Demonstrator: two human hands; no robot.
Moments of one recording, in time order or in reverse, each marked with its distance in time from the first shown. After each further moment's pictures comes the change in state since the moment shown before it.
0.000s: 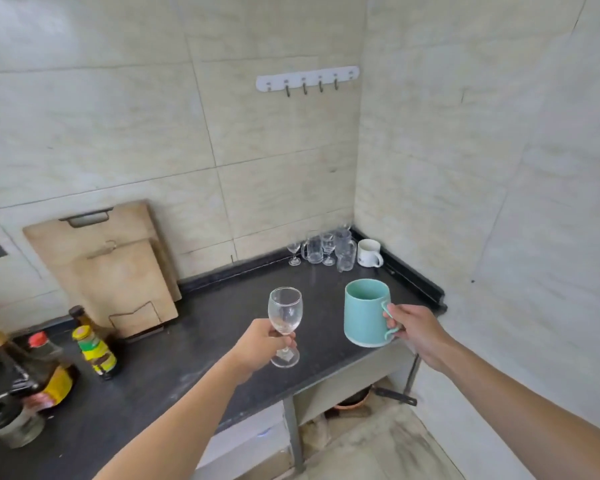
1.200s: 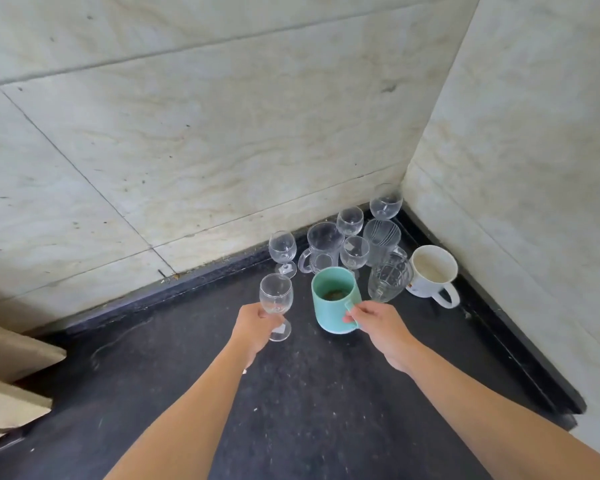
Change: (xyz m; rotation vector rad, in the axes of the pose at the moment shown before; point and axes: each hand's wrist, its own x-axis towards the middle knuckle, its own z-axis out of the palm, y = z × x) left_hand 0.527 -0.121 -0.015 -0.135 0.164 -0.499; right_hand 0.493 0.097 0.121 -0.096 -0.152 0.354
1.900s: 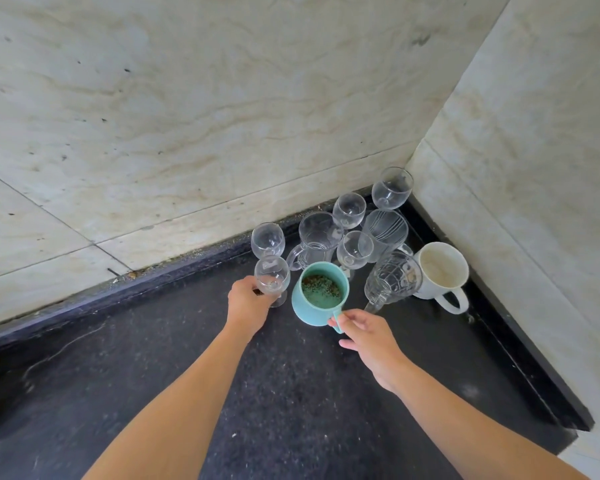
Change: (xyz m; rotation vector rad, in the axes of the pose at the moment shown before) left_hand 0.087 0.003 0.029 0.030 0.093 0.128; right_hand 0.033 0.026 0.018 0.073 0.003 0.088
